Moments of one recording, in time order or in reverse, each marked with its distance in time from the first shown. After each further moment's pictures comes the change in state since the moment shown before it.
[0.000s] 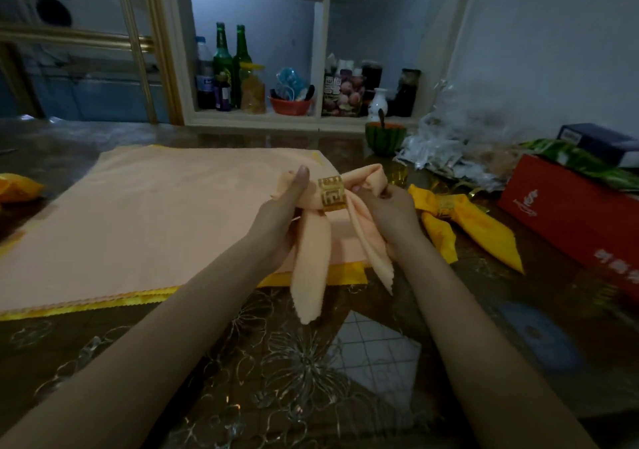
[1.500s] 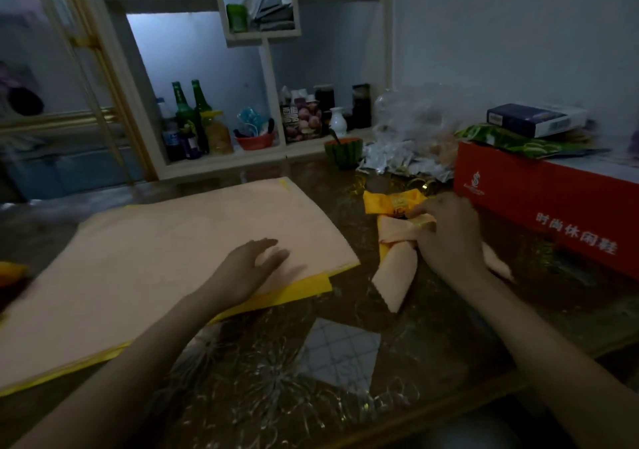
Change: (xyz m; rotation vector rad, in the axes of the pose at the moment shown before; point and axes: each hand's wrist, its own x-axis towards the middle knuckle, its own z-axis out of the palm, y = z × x) left_hand -0.010 -0.007 -0.018 1.440 -0.171 0.403; right_hand -0.032 0.027 -0.134 -0.775 0.351 -0.468
